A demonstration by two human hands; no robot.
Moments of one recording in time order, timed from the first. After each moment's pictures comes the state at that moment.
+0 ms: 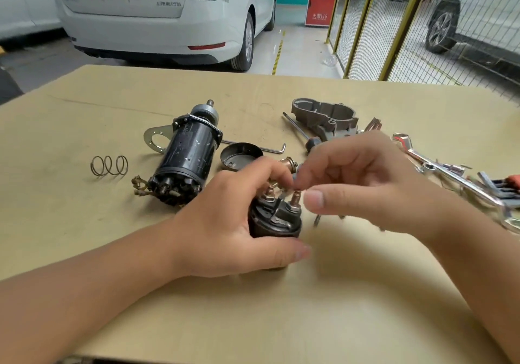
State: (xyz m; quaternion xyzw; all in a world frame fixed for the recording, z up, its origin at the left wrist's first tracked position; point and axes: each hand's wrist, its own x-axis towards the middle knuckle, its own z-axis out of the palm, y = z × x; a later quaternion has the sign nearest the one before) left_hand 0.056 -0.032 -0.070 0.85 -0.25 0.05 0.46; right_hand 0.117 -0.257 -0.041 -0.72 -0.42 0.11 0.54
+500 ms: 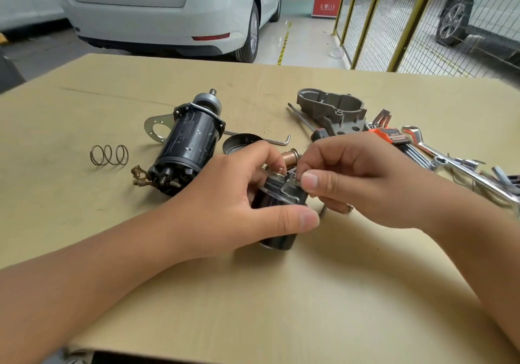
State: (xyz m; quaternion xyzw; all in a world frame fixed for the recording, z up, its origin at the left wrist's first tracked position) left_hand 0.064 -0.032 -0.070 0.86 -0.17 0.01 0.48; right_hand 0.130 -0.256 -0.052 -0.75 -0.40 0.16 0.50
